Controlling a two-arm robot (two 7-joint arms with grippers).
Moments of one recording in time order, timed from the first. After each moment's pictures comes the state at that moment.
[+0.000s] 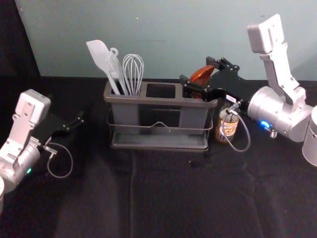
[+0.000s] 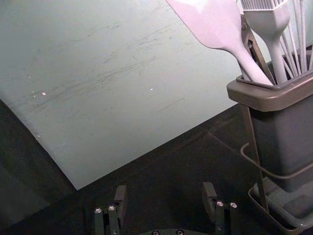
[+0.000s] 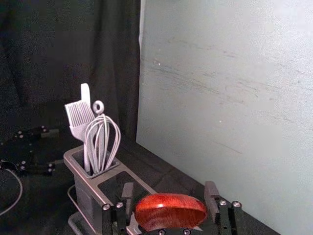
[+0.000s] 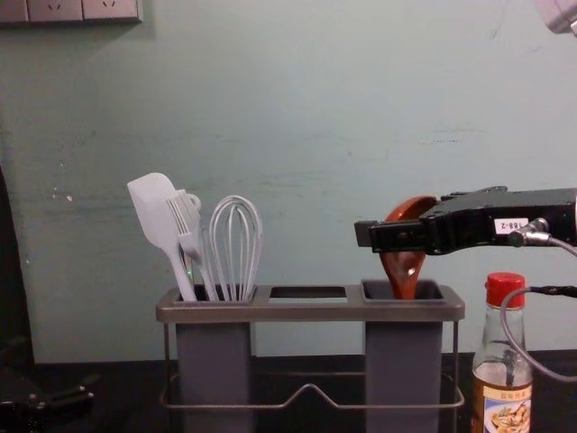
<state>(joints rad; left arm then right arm) -0.20 0.60 0.45 -1.41 -0.25 -0.12 0.03 0.35 0.41 -0.36 -1.69 0.28 0.34 0.35</state>
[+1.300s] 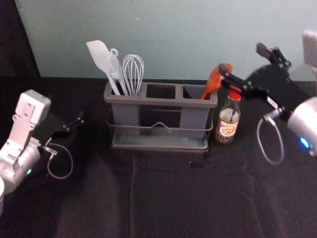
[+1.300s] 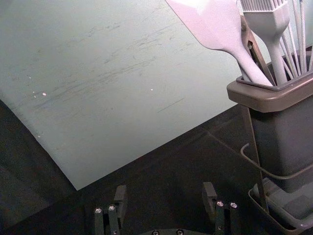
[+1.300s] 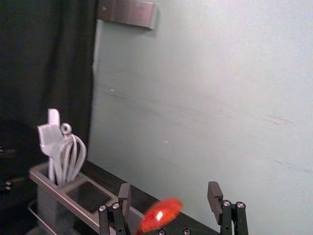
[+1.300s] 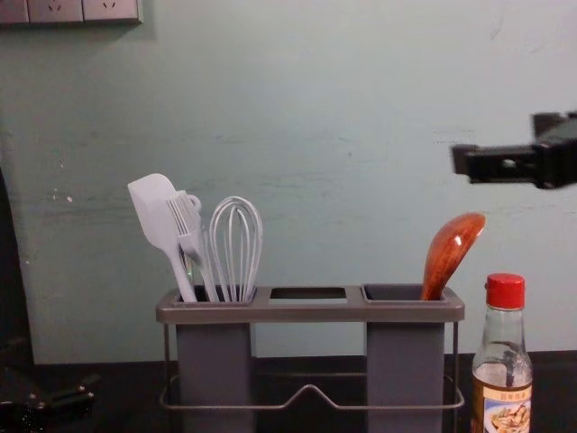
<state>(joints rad) -0.20 0.60 0.45 -1.41 -0.25 -0.12 0.03 0.07 0.44 -0.20 -2.02 0.17 0.30 0.17</state>
